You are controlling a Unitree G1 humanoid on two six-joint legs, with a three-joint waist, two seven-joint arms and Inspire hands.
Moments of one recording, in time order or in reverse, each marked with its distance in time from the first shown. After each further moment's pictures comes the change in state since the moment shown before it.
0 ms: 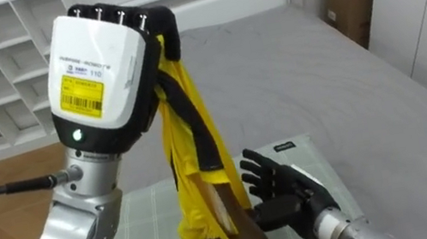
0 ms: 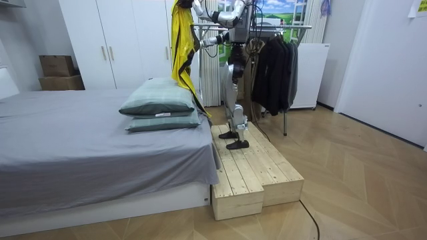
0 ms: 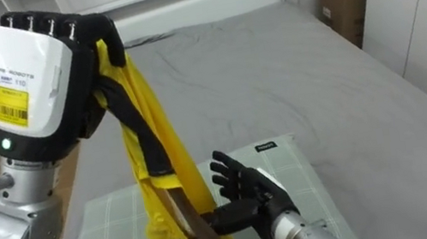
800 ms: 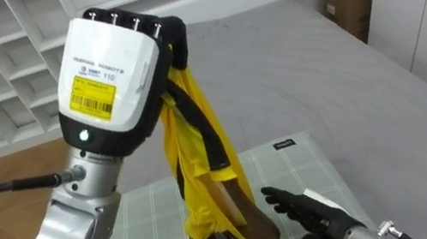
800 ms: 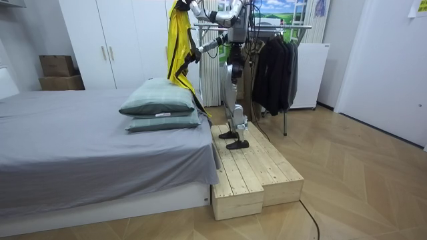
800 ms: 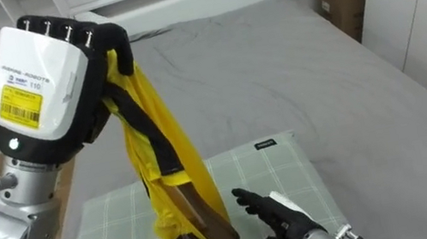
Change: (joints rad) left arm 0.000 0.030 0.000 0.003 0.037 -0.042 -0.015; right arm 0.036 -0.076 -0.013 0.038 -0.513 0.001 0.014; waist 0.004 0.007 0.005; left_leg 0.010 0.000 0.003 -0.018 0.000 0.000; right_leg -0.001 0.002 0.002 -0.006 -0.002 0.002
